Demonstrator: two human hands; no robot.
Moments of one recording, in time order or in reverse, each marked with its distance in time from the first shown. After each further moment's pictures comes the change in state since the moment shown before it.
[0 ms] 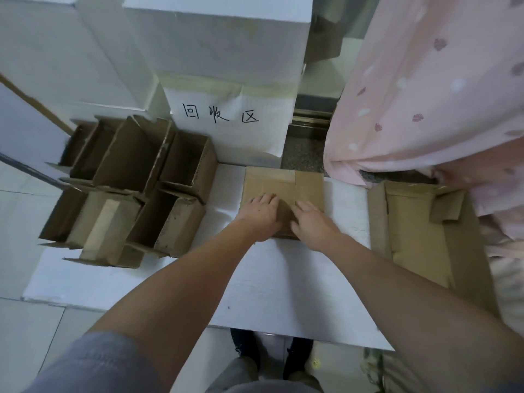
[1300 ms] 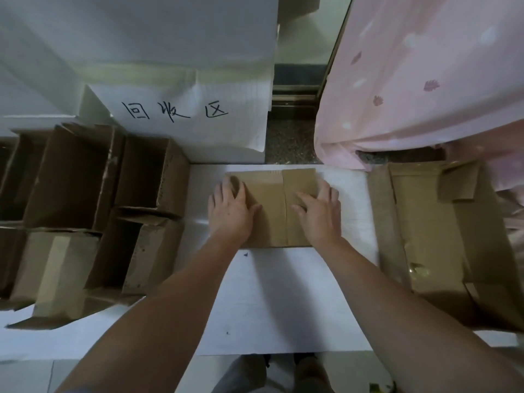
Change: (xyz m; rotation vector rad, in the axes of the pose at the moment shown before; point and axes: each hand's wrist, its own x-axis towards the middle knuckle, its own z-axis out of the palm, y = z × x) left_hand 0.044 -0.036 0.033 -0.047 0.184 -0.340; right_hand 0.045 0.033 0.045 0.176 0.461 0.341
